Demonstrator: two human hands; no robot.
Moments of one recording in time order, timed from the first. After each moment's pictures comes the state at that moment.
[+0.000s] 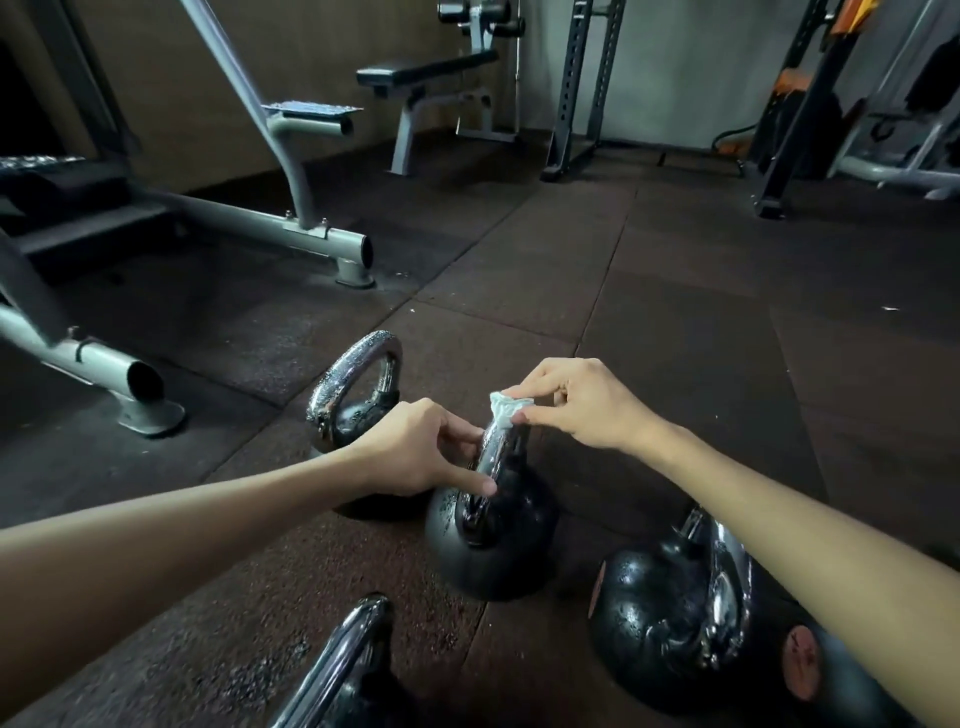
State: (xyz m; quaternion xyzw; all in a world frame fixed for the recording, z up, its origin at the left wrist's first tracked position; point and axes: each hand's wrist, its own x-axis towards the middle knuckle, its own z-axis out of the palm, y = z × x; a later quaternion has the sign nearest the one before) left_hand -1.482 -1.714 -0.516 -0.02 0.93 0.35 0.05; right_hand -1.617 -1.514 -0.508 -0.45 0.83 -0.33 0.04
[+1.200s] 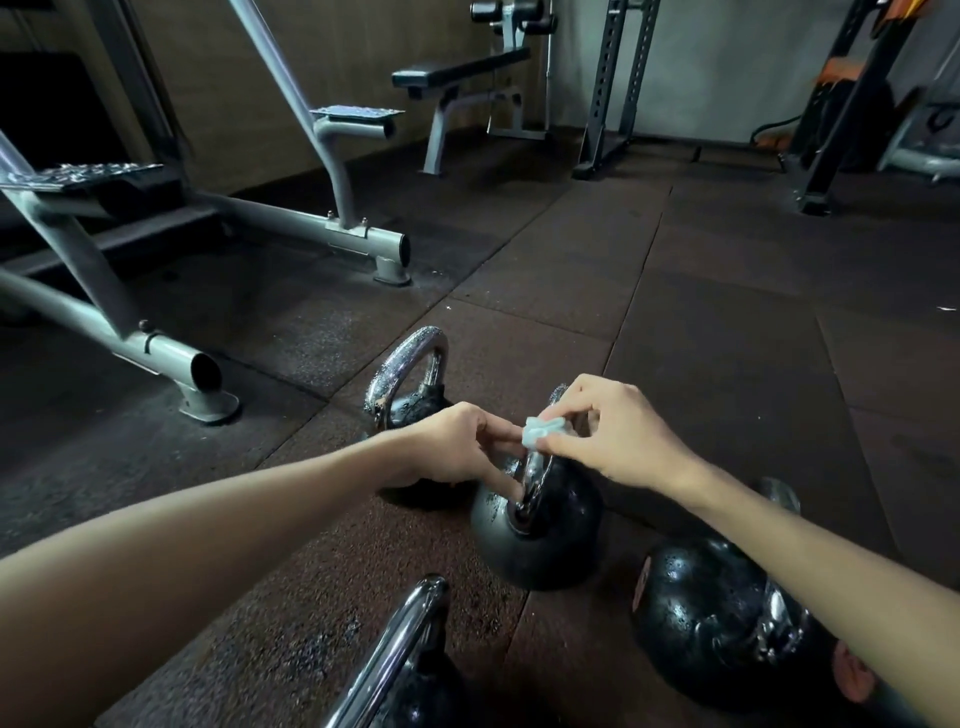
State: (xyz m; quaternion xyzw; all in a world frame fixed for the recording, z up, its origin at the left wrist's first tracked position) left_hand -1.472 -1.735 -0.527 -0.03 0.87 0.46 0.16; right_hand -1.572 -1.526 -0.523 -0.41 0.84 -0.36 0.01
